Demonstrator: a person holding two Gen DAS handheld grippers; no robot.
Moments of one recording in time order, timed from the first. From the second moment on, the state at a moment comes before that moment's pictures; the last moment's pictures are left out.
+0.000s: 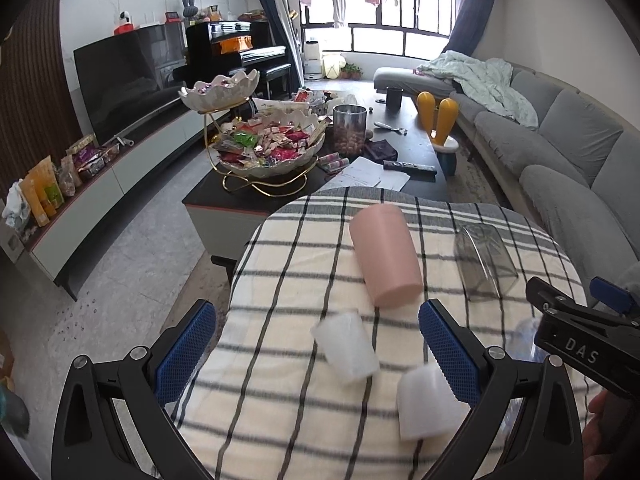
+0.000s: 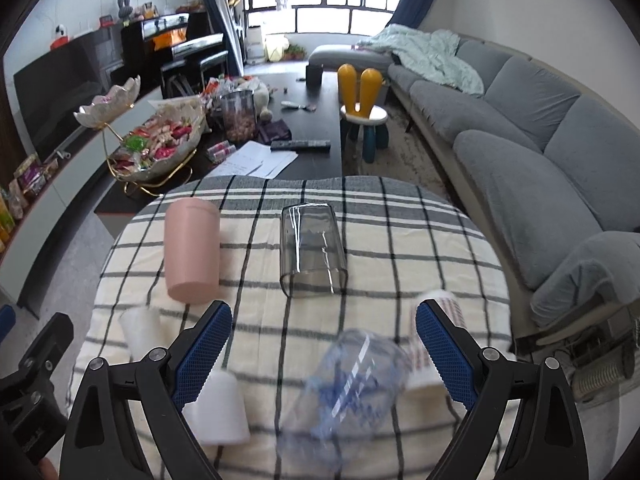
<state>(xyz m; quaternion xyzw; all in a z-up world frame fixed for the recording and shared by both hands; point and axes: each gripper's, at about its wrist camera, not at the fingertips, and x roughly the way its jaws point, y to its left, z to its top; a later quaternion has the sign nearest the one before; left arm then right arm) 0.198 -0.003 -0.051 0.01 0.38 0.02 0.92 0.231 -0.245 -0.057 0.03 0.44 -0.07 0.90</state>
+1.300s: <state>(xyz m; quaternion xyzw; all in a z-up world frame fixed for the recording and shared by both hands) 0.286 -0.017 -0.086 0.01 0.43 0.02 0.90 0.359 -0.260 -0.142 0.04 0.58 -0.05 0.81</state>
